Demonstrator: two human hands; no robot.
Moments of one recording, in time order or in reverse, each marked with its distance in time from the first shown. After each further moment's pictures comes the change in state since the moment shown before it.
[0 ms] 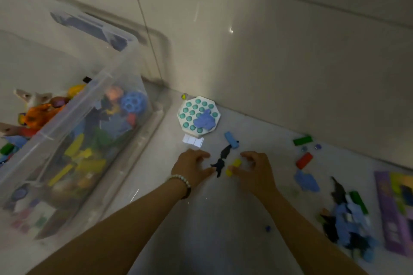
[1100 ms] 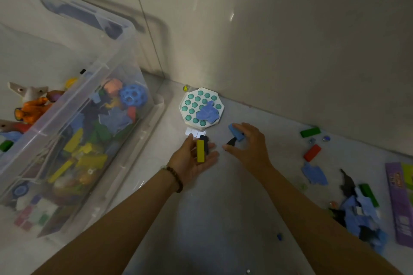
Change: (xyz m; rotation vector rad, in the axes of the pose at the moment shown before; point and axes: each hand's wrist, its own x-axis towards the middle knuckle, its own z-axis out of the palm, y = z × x) left_hand -0.005 0.020 -0.025 -1.547 -0.169 -0.567; right_hand 0.031 -0.020 0.012 -0.088 0.033 -0.267
